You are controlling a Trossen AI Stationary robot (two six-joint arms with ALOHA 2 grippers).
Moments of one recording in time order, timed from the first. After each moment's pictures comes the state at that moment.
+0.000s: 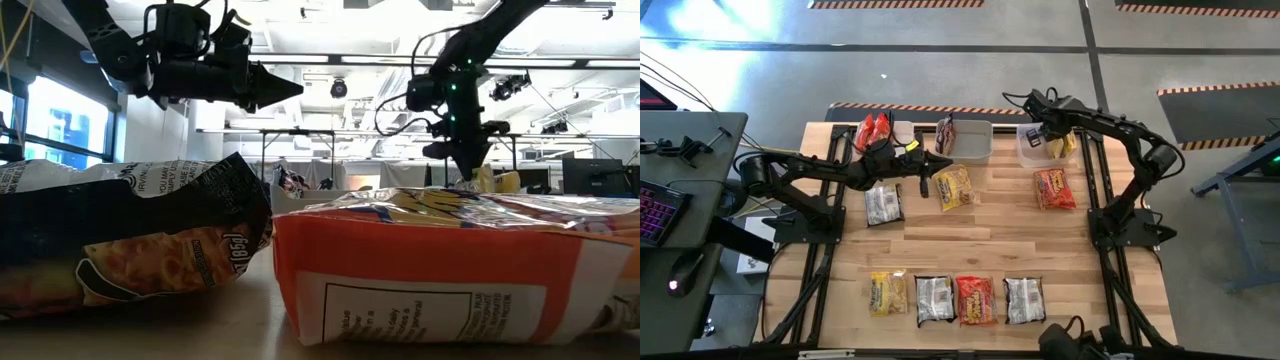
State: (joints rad) left arm 0.40 1.45 0.54 0.91 0.26 0.12; right arm -0.82 1.67 1.24 -0.95 0.47 0.36
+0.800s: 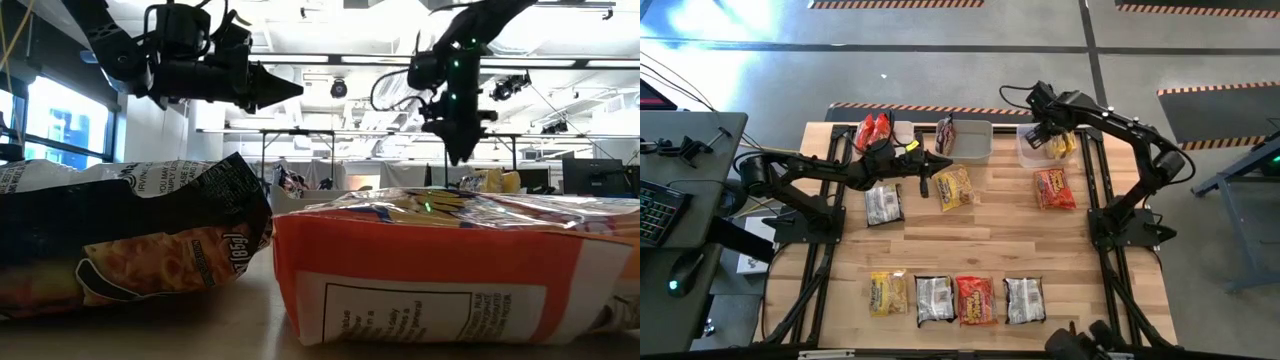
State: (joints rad) left arm 0.40 1.45 0.54 0.91 0.26 0.12; right arm -0.81 1.60 1.31 -0.99 0.31 0.09
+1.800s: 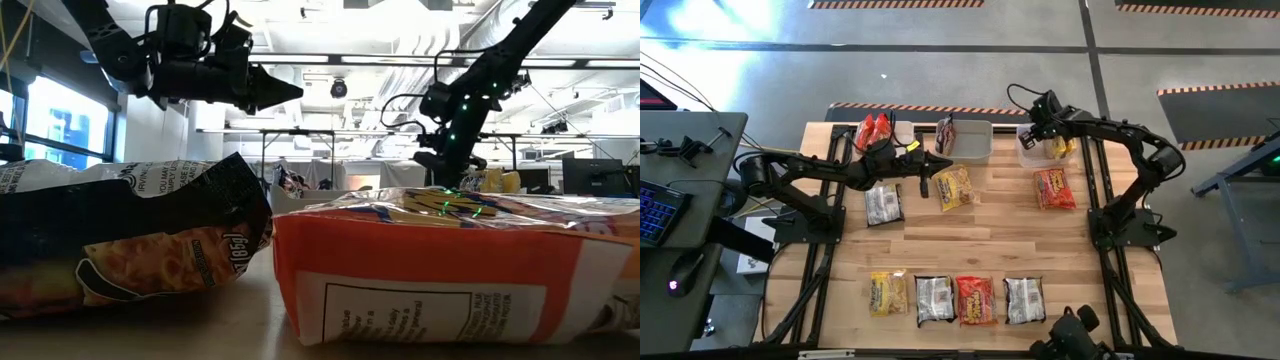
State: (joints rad) left arm 0.40 1.45 0.54 0.89 0.26 0.13; right arm -0.92 1.64 0.99 -0.34 0.09 0.00
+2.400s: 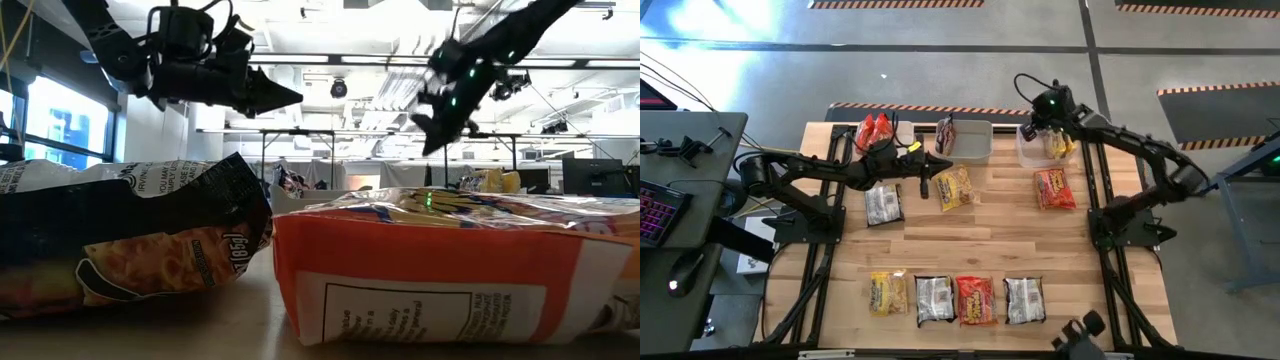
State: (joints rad) left arm 0.41 1.45 0.54 0.85 0.26 0.12; right arm -0.86 1.42 0.97 -0.23 0.13 -0.09
